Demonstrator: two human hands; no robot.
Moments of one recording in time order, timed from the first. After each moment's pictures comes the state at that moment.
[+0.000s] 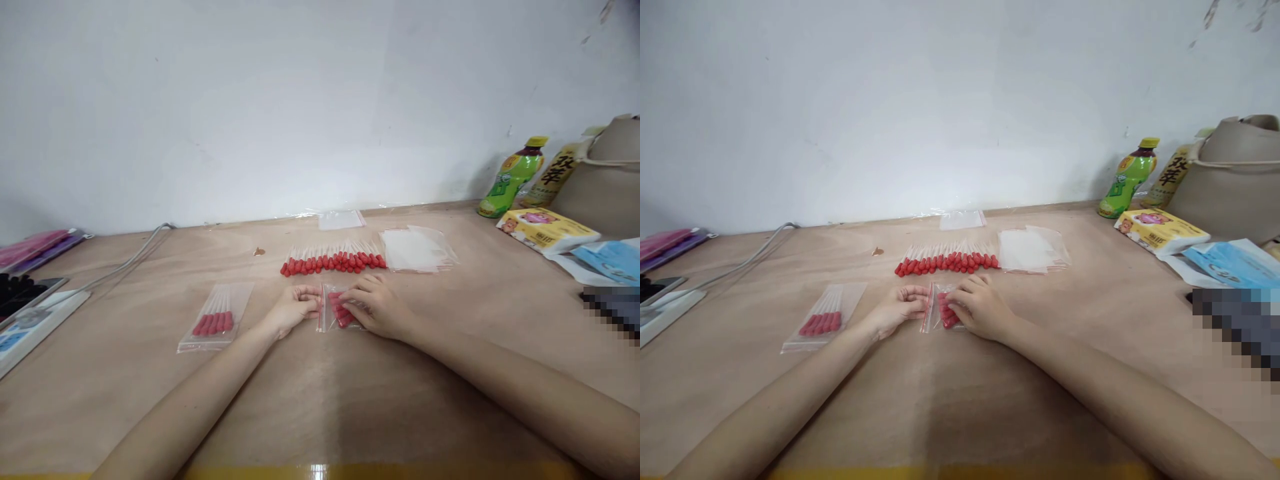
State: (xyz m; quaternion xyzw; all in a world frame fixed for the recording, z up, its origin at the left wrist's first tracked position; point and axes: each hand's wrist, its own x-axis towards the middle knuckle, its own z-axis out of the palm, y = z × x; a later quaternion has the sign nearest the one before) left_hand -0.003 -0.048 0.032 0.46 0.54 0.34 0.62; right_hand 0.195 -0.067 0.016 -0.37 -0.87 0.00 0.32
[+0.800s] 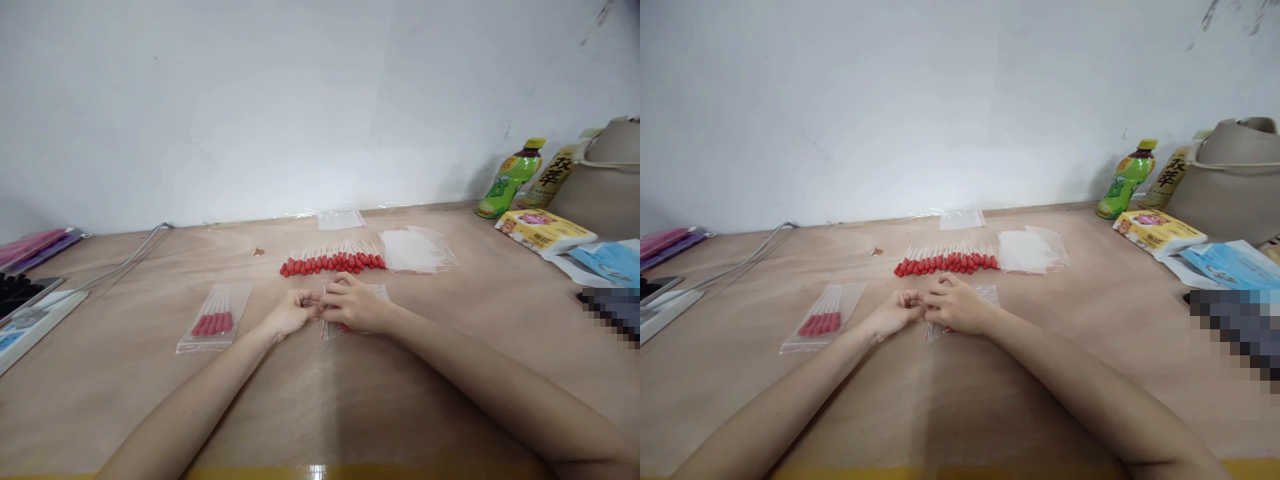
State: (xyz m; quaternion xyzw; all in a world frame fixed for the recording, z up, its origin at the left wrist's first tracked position) left_hand -0.008 -0.050 0.025 0.55 0.47 0.29 0.63; right_hand 0.171 -0.045 0.027 -0.14 -0.94 -0.18 0.24
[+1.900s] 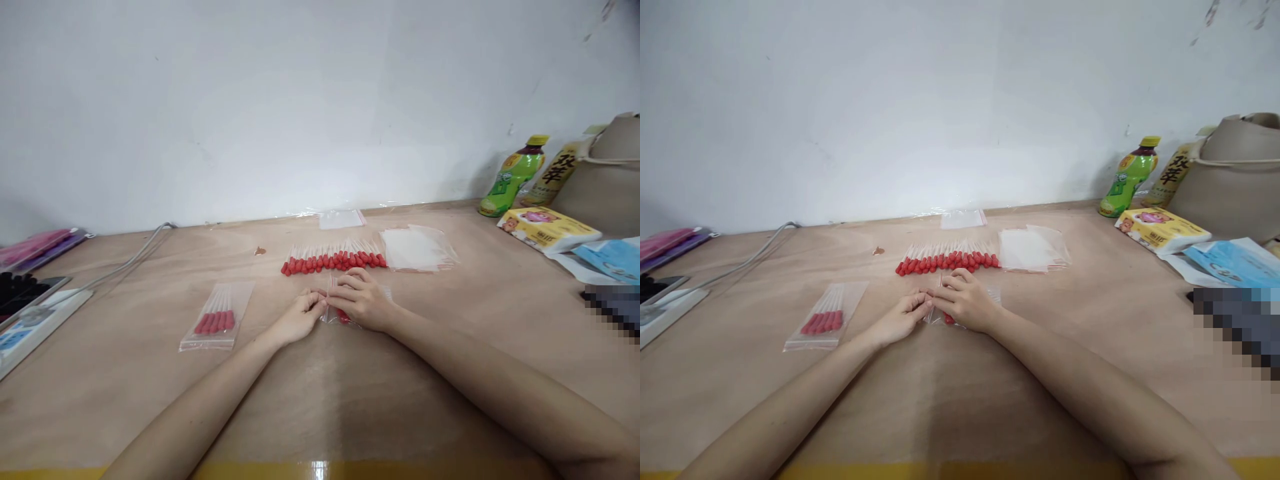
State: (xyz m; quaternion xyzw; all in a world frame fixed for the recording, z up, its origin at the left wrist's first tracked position) left_hand -0.005 -0.057 0.027 0.78 0.45 0.25 0.36; right_hand 0.177 -0.043 0.010 -0.20 -0.88 -0.22 0.36
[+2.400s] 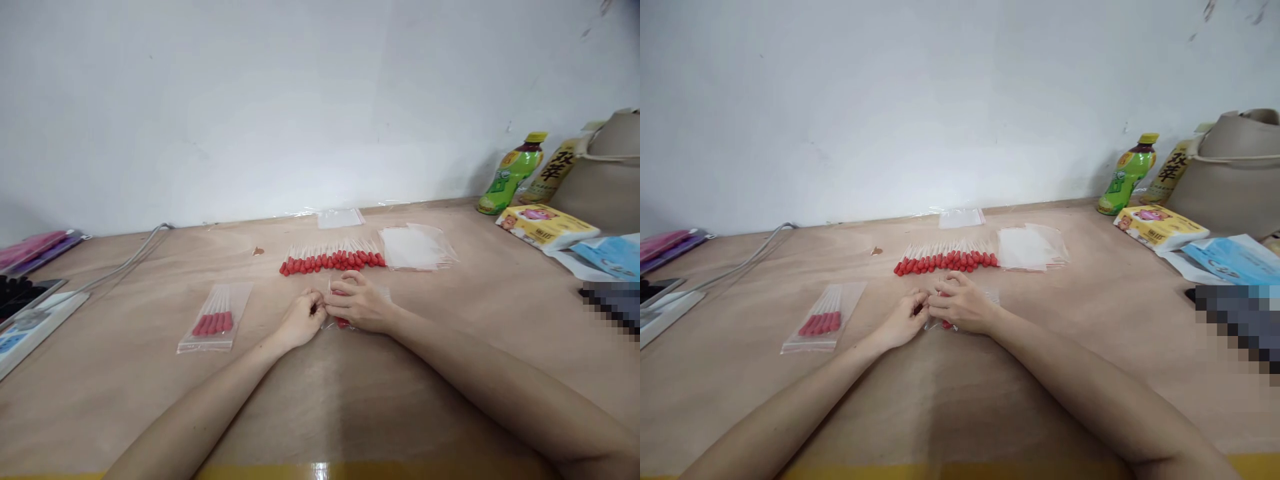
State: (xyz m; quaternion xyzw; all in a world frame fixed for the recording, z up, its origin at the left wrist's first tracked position) left_hand 0.001 -0.059 0.017 0.81 0.48 0.24 0.25; right_hand 0.177 -0.045 0.013 -0.17 -0.92 -0.23 0.28
